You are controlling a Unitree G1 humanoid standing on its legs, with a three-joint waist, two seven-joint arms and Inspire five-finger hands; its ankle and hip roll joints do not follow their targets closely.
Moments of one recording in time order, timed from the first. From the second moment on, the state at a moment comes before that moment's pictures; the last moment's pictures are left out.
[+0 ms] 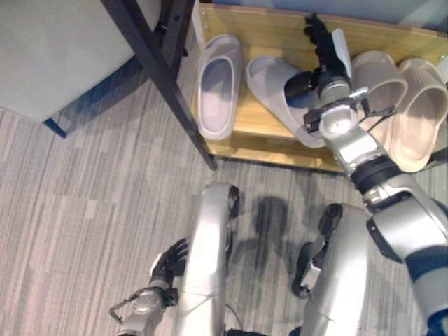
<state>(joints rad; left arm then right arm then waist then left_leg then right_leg) -0.03 0.41 -0.38 0.76 -0.62 -0.22 0.08 -1.28 -0.47 0.57 0.90 0.24 -0.05 -0.39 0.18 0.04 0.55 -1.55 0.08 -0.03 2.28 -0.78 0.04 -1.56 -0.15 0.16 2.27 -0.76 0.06</state>
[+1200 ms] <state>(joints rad) -0.06 0.40 -0.43 0.84 -0.61 -0.24 0.12 -1.31 -0.47 0.60 0.88 0.16 -0.05 -0.48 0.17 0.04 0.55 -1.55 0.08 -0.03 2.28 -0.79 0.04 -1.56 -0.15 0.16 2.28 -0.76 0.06</state>
